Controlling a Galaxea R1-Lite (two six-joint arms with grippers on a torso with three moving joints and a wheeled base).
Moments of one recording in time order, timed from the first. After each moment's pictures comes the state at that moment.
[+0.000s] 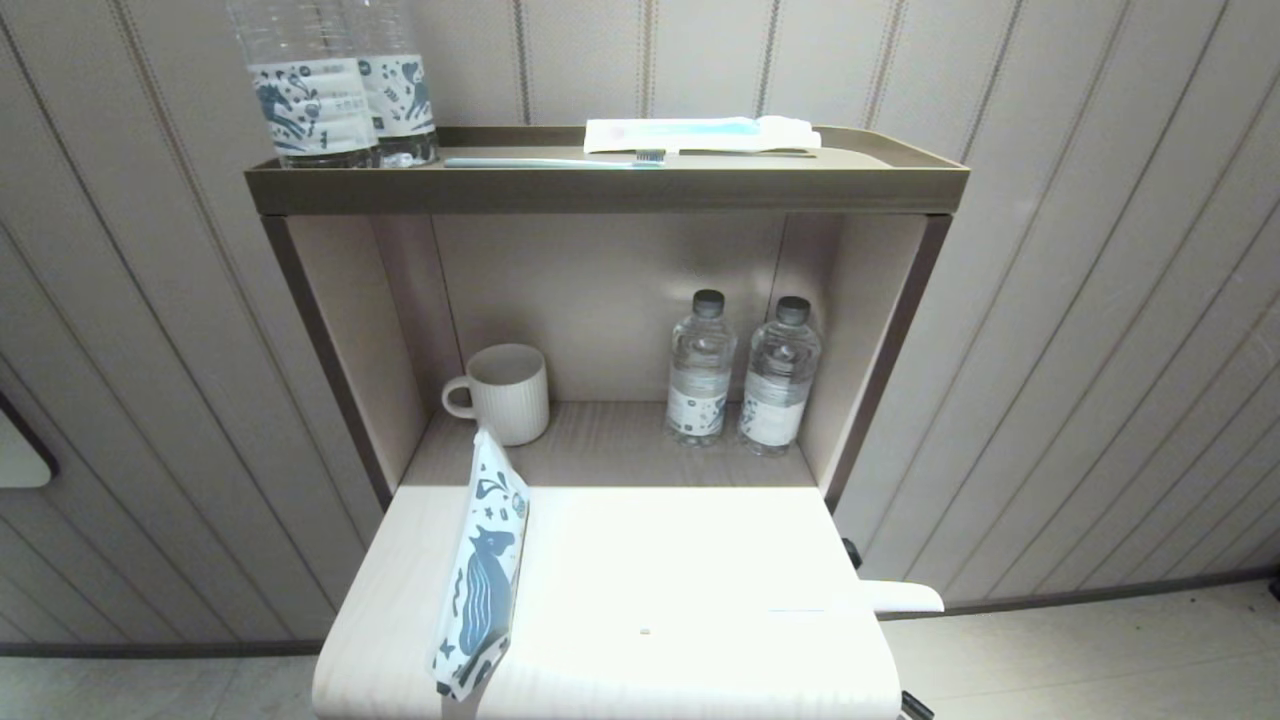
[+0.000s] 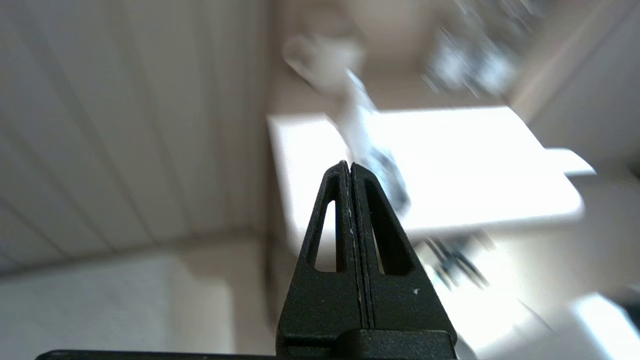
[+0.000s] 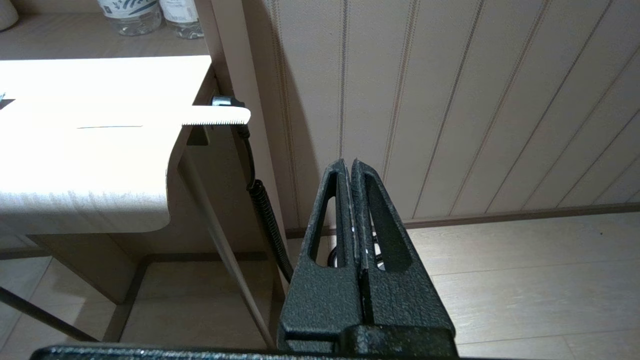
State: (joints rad) left arm 0.01 0.56 -0.99 0.68 -0.32 -0.06; right arm 0.00 0.00 -0.03 0.07 -0.03 0.06
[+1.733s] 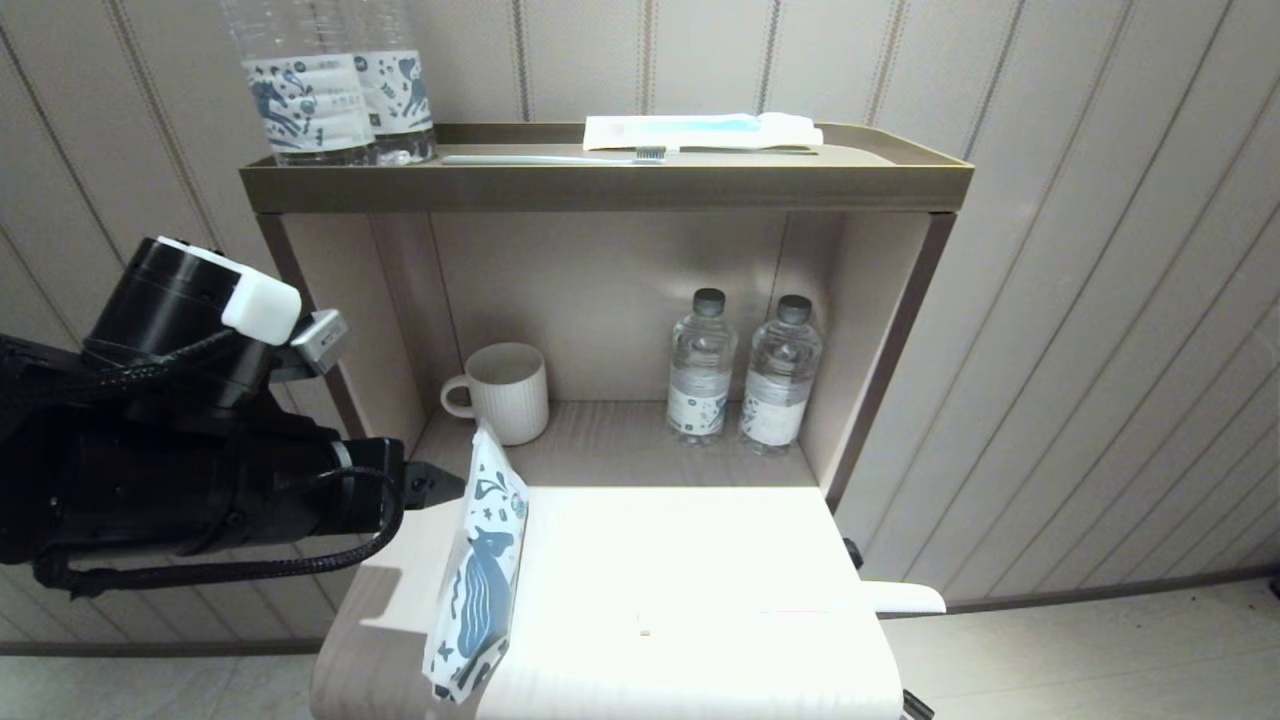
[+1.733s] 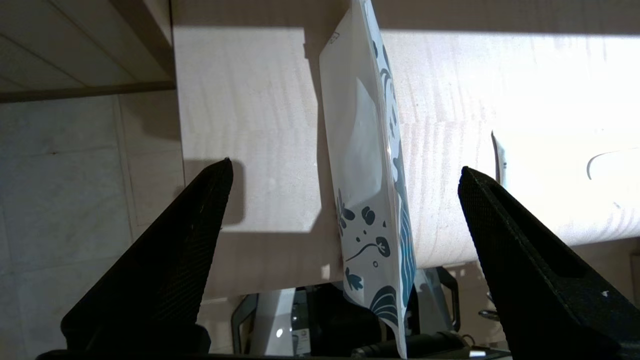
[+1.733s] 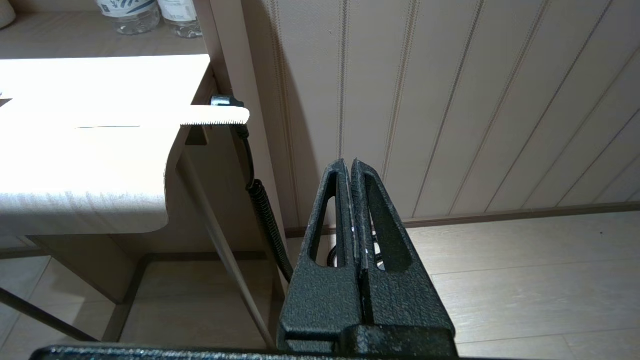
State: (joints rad) left arm -0.55 1.47 -1.03 0.33 0.14 -0.43; right arm 0.00 0.00 -0.03 0.07 -0.03 0.06
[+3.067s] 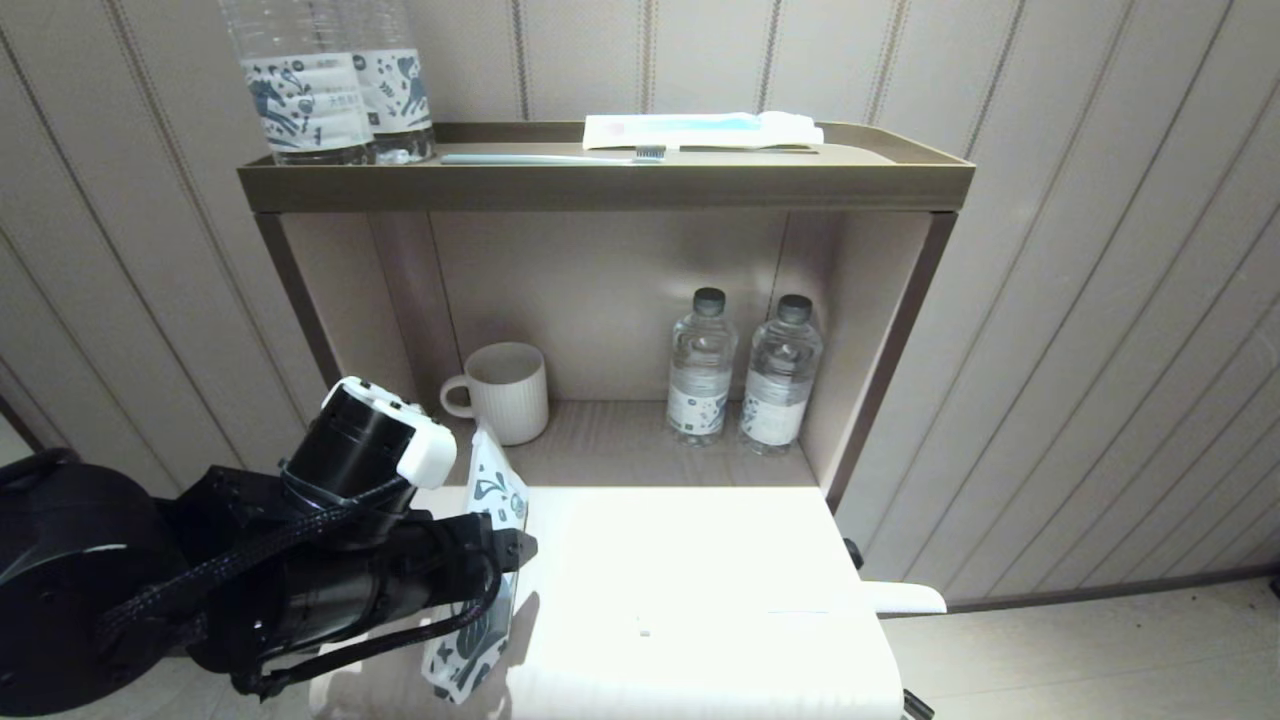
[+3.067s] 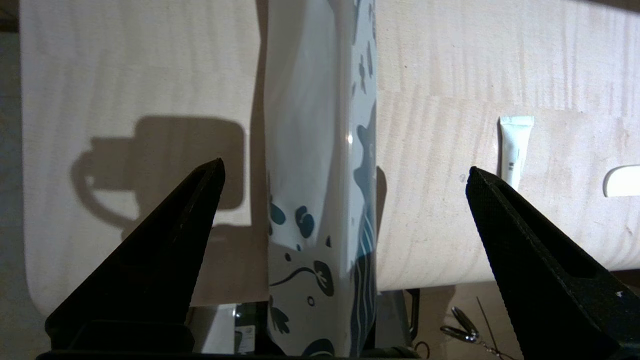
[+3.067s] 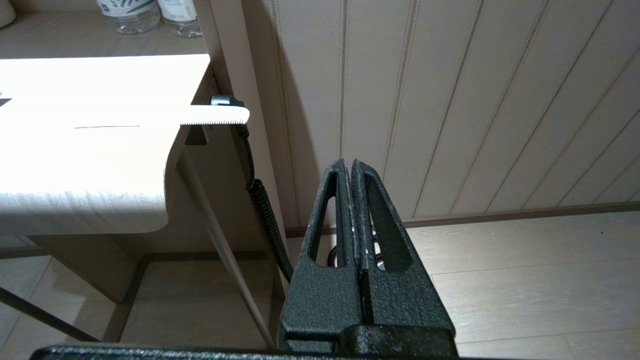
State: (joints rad) left arm -0.72 1.60 -0.82 0.03 0.24 -0.69; right arm 0.00 0.00 -0.03 0.07 -0.03 0.06
